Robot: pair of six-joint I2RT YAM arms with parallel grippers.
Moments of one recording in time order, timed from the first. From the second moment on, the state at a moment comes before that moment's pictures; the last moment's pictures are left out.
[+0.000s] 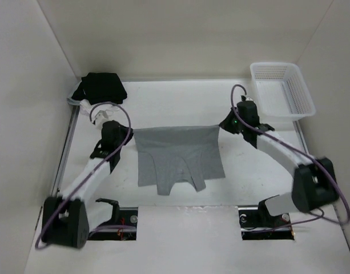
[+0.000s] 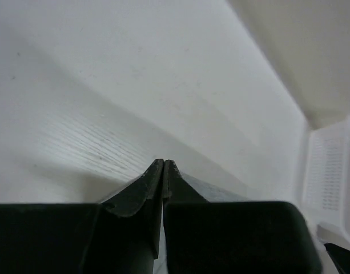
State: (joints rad) left arm -0.17 0.99 0.55 0.03 -0.17 -0.91; right arm 0.34 1.32 0.89 -0.14 0.03 0.68
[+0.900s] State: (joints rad) left arm -0.12 1.22 0.47 0.45 -0.09 -0.98; right arm 0.22 1.50 0.83 0.10 -0.18 0.75
